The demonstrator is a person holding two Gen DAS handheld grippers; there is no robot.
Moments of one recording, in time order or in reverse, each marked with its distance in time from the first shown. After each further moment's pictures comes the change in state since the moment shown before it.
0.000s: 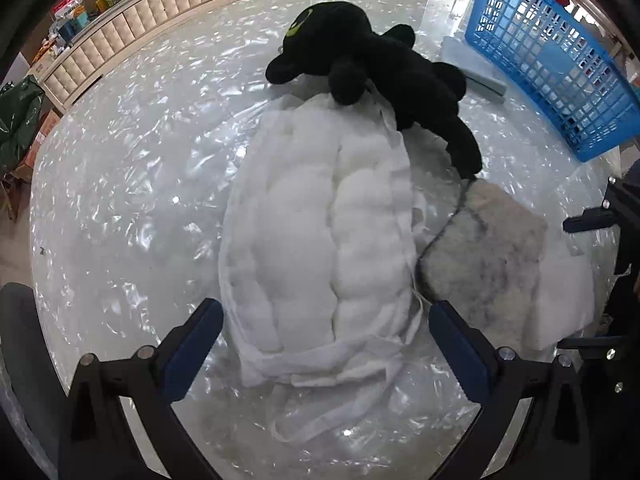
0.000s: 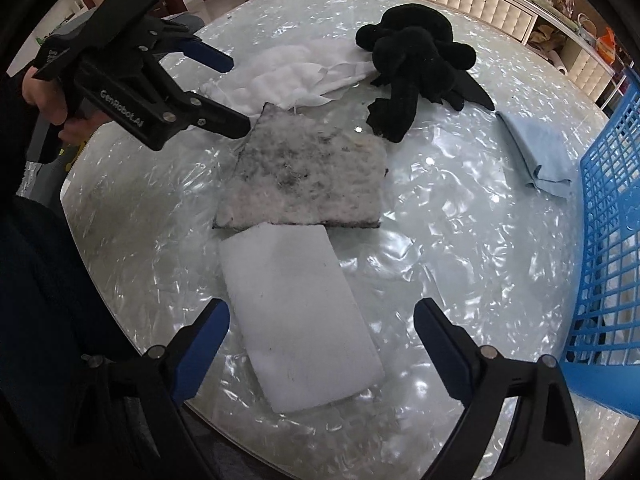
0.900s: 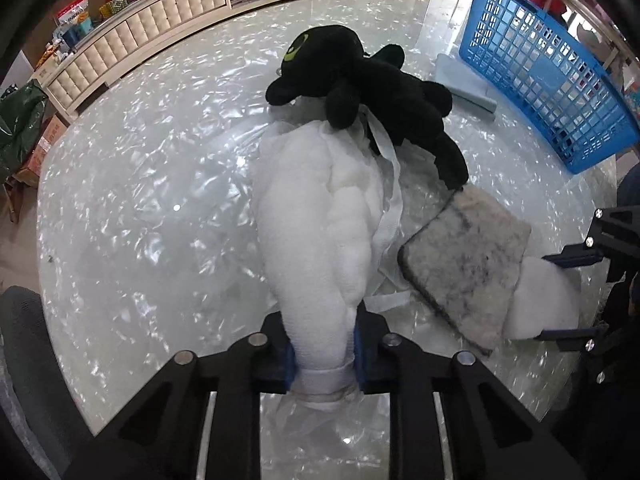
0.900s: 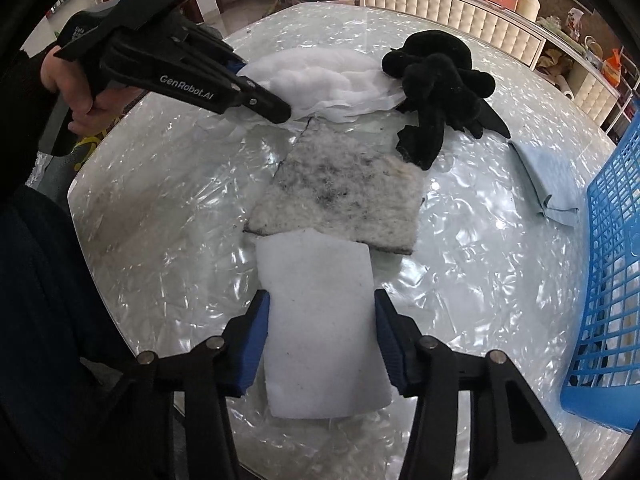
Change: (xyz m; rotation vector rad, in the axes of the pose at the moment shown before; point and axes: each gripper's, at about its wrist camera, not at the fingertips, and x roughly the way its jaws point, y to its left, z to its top) left arm -0.017 -0.008 0.009 -0.001 -0.037 0.008; right arm 0.003 0.020 0.001 -0.050 -0.087 0.009
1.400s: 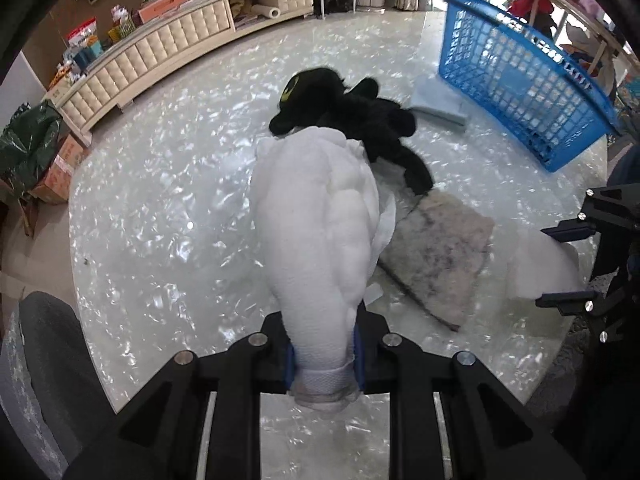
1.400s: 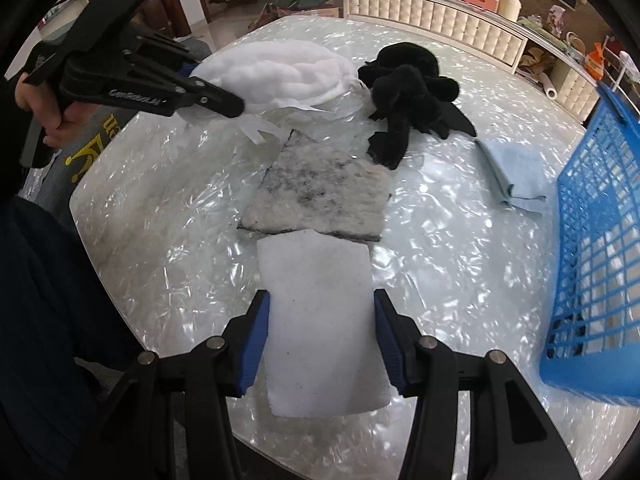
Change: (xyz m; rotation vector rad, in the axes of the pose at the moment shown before) left arm -0.058 -0.018 -0.019 0.038 -0.080 0.044; right arm -0.038 -0.018 -0.018 0.047 -0.031 -0.033
